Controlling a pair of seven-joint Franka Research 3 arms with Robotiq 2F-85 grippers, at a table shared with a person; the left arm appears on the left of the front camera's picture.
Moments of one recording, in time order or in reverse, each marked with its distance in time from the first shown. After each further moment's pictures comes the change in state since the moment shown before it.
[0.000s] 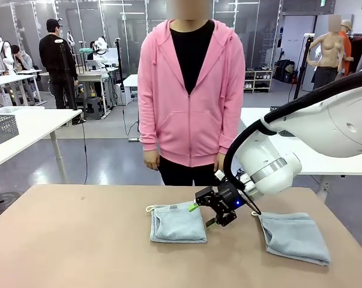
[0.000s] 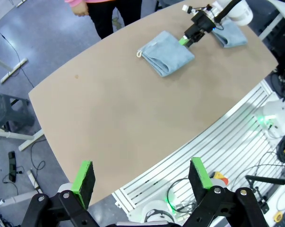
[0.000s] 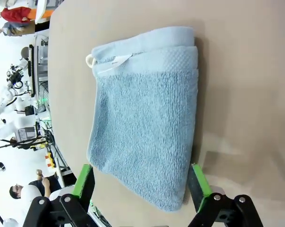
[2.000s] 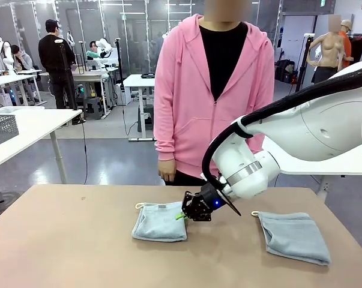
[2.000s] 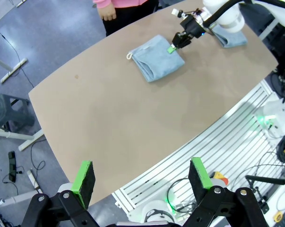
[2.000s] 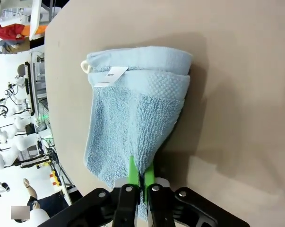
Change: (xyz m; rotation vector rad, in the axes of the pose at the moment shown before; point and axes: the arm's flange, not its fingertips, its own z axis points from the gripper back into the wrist) left arm 0.000 0.000 0.000 0.000 0.000 0.000; right arm -0.001 0.037 -0.045 -0.026 -0.060 -0.072
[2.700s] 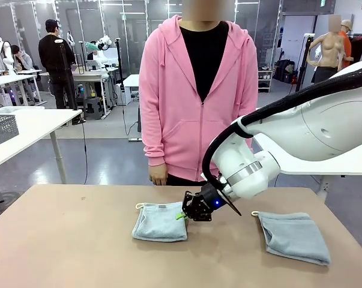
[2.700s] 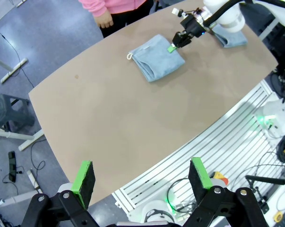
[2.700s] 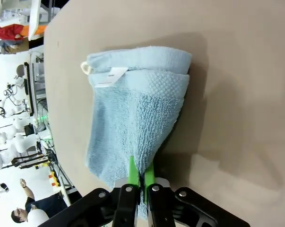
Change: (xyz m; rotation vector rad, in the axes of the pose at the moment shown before) left arm 0.000 0.000 0.000 0.000 0.000 0.000; right arm 0.002 0.003 0.006 -0.002 -0.010 0.013
